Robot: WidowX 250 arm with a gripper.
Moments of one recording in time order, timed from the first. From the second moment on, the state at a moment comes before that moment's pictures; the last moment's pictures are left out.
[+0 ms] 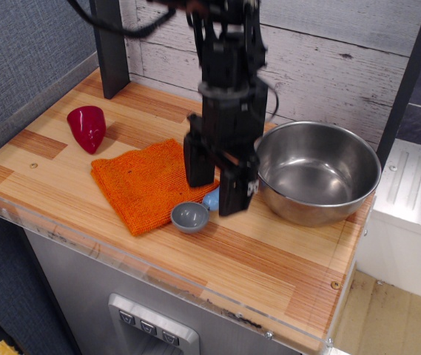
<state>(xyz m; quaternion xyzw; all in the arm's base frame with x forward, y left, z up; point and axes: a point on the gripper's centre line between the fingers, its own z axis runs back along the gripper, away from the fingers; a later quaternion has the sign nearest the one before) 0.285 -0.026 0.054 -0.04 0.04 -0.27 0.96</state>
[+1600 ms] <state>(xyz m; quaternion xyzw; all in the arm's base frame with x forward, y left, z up) 0.279 0.033 0.103 0.00 -0.05 -0.10 0.99</state>
